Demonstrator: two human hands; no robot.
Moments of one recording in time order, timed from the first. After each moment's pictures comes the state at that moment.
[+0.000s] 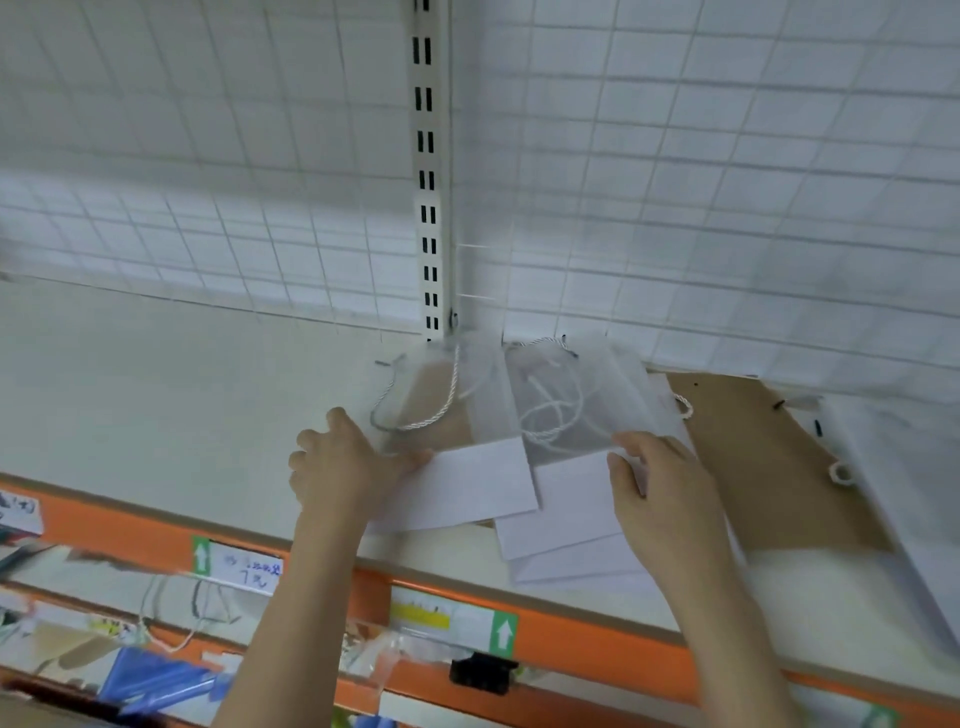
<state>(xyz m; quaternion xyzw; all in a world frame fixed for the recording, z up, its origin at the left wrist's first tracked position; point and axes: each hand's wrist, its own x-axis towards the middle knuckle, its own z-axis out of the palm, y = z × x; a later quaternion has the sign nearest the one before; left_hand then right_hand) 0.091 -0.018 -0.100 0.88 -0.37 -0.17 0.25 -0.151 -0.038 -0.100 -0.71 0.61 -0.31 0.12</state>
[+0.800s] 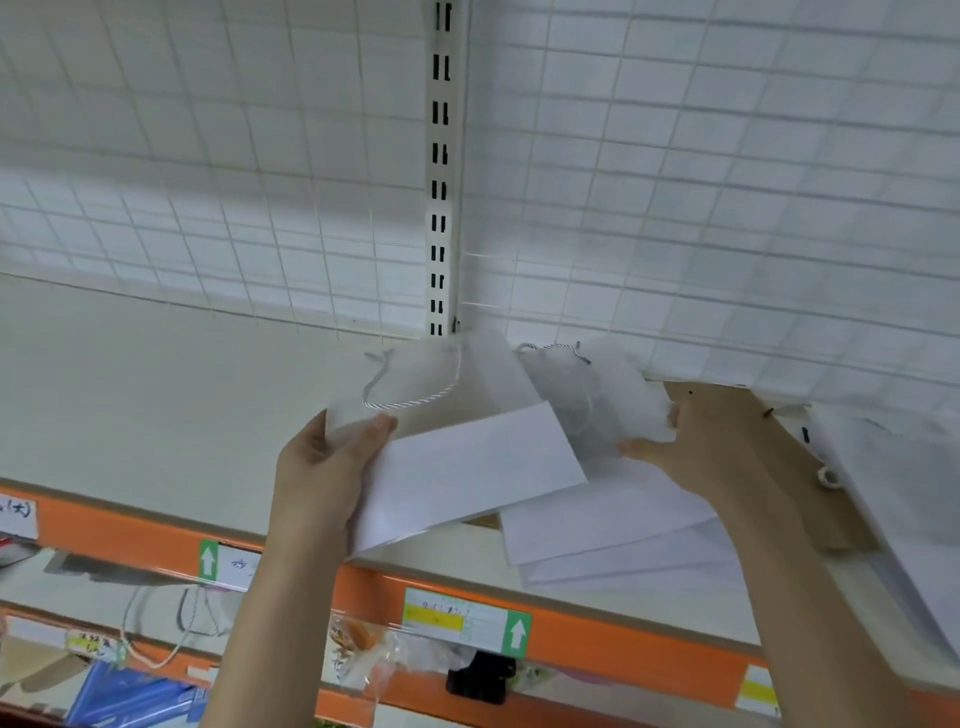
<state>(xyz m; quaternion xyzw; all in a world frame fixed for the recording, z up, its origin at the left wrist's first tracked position) 0.107 0.014 -0.098 0.59 -0.26 -0.38 0.66 -0.169 -0.080 -0.060 -0.69 0.69 -0.14 0.14</state>
